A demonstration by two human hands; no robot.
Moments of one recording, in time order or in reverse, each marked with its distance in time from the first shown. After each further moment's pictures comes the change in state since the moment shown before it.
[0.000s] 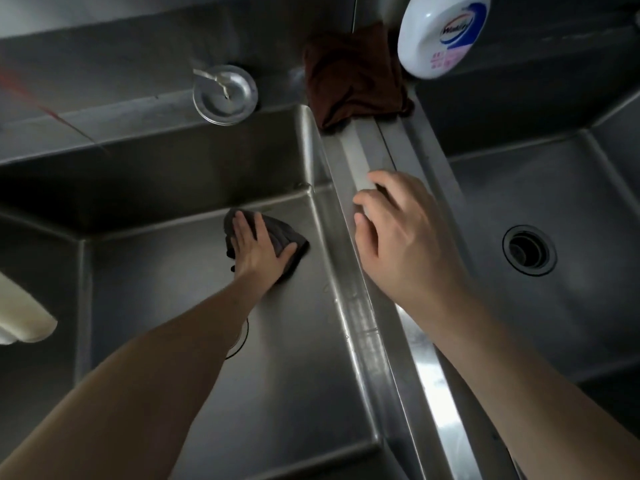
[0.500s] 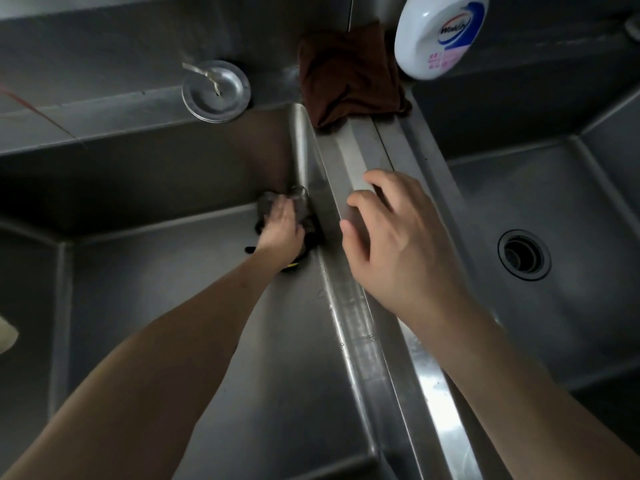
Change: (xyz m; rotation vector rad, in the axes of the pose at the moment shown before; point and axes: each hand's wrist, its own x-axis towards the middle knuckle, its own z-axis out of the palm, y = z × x) left_hand 0.043 0.056 0.001 -0.143 -0.077 0.222; right_hand 0.001 -0.006 0.001 -0.050 -0.056 0.049
